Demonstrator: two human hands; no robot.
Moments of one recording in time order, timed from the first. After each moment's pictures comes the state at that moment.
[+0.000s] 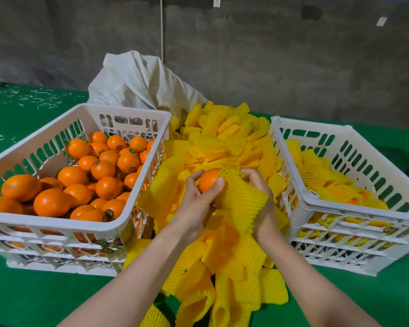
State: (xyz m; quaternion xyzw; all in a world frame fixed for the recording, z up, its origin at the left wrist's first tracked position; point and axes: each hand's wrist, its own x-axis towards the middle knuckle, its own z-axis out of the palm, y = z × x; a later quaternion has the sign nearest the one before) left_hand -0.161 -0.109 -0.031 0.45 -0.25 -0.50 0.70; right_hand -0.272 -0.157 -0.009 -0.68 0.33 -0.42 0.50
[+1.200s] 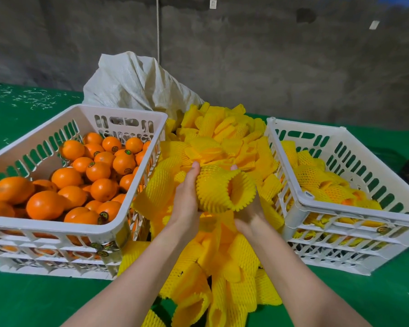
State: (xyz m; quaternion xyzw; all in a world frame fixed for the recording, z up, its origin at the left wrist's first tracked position) left_hand -0.160 -0.115 -0.019 0.46 -0.20 -0.45 0.74; right_hand -0.243 -0.164 -0.006 -0.44 0.34 -0.41 0.72
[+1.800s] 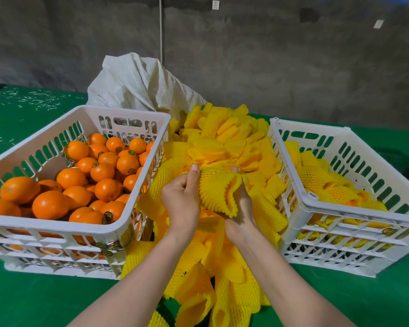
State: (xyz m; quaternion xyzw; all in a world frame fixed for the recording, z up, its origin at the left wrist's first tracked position) left_hand -0.155 -0.115 -0.033 0.59 -0.30 -0.08 0.74; right_hand -0.230 -0.164 -0.030 -0.36 0.29 -0.39 0.80
